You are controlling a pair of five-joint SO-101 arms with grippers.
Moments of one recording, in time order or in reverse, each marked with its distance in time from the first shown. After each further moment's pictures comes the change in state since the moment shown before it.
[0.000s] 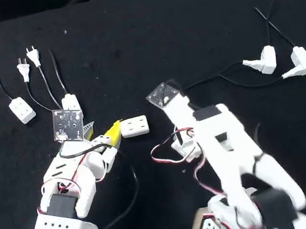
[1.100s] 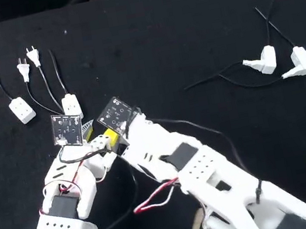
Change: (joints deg) left arm -0.5 -0.1 4.1 -6.9 -0.1; right arm -27.3 -16.0 9.8 -27.2 -13.9
